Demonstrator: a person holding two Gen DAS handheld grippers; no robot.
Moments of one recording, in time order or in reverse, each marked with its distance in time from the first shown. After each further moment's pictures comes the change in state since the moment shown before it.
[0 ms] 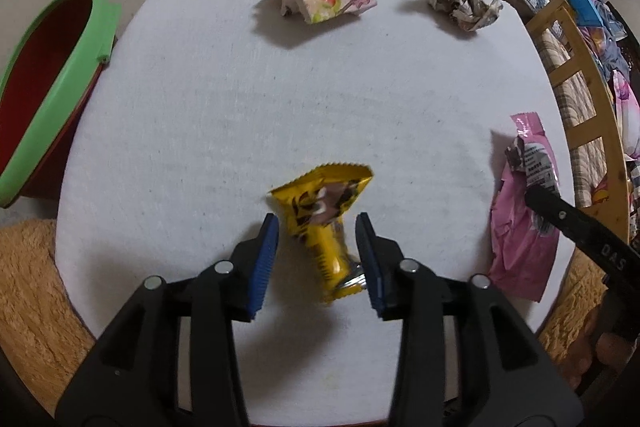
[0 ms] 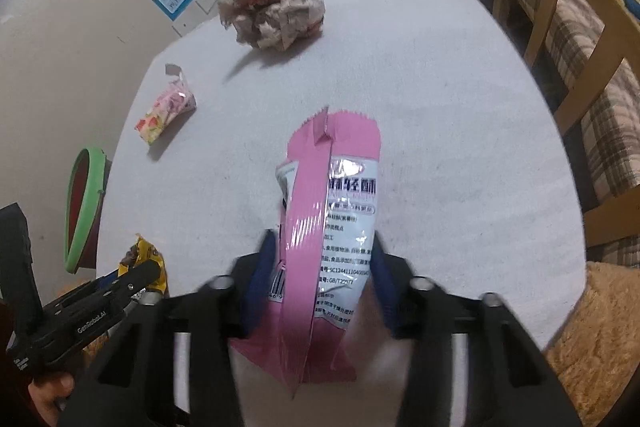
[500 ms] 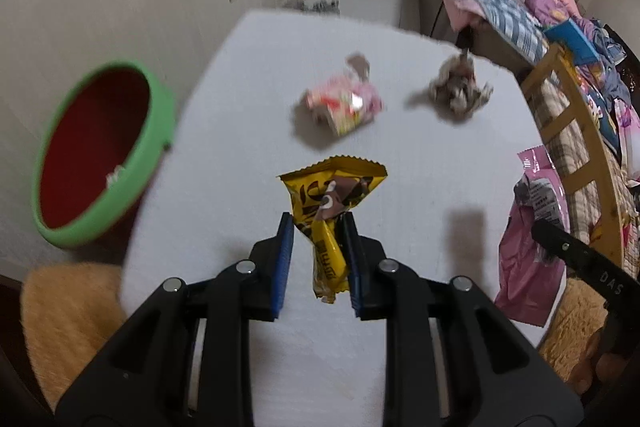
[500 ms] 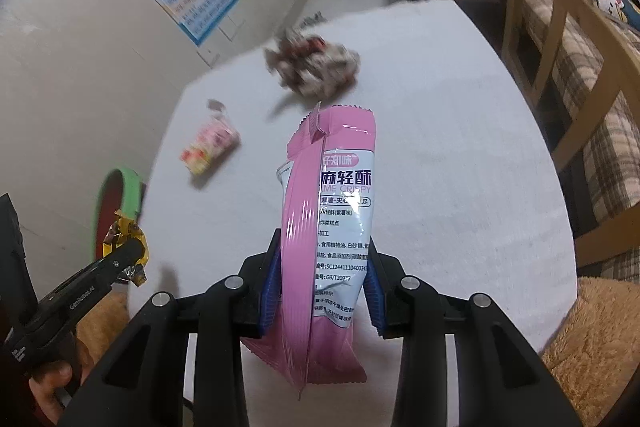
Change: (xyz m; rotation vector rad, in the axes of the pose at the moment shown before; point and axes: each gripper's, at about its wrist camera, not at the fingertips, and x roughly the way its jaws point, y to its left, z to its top) left arm -0.075 0.011 0.017 0.000 -0.250 0.073; right arm -0.044 0.027 0.012 -0.026 -0.117 0.057
